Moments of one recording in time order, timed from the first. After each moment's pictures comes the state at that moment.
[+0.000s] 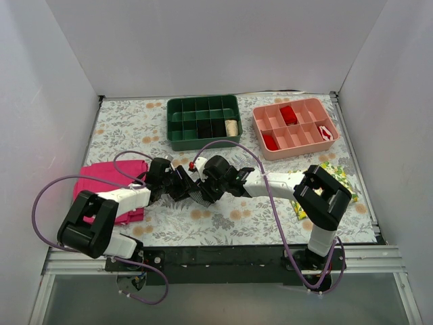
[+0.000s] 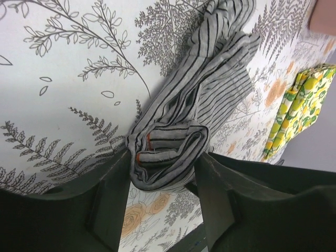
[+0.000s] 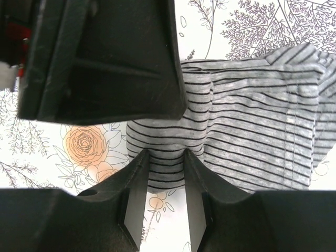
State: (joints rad) left arm -0.39 1.40 0.49 0.09 0.32 -0.93; right arm 1.01 1.78 1.06 -0.11 -0.14 0.05
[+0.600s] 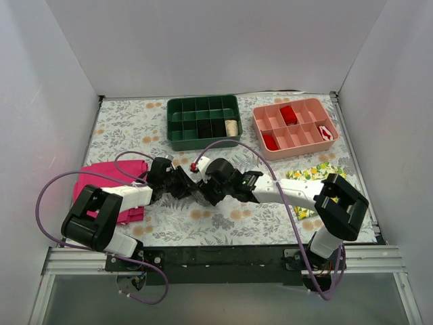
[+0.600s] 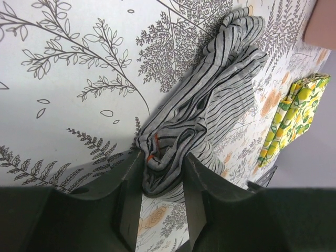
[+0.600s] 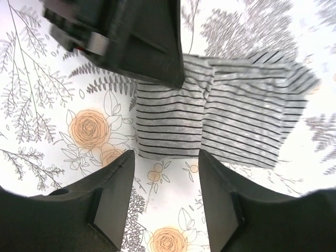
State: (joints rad) left arm -0.39 1.47 0.49 0.16 0.32 -0.97; right arm 1.05 1.65 1.02 -0.16 0.00 0.04
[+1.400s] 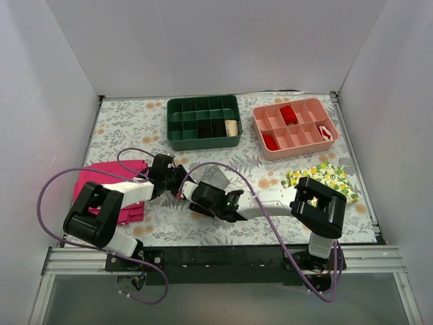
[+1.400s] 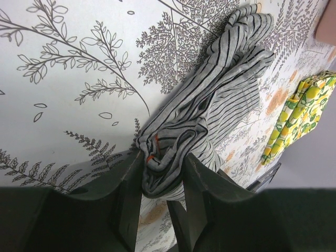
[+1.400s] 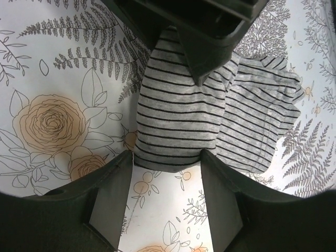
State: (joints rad) left arm -0.39 1.49 0.56 0.06 0.33 -0.95; right arm 1.25 1.77 1.00 -0.09 0.38 -0.19
